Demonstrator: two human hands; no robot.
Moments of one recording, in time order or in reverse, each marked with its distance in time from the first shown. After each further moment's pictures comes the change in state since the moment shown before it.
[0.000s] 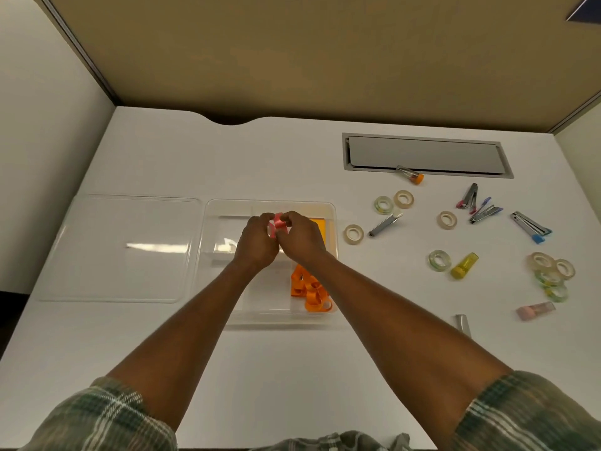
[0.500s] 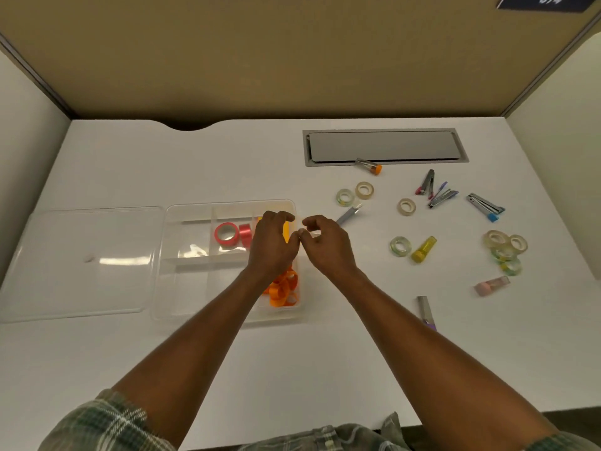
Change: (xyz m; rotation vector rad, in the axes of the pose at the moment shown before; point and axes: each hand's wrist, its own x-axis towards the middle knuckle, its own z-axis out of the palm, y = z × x) left_hand -0.027 0.077 0.065 -0.015 0.038 0.205; right_hand -0.051 0.075 -0.096 0.036 0.226 -0.021
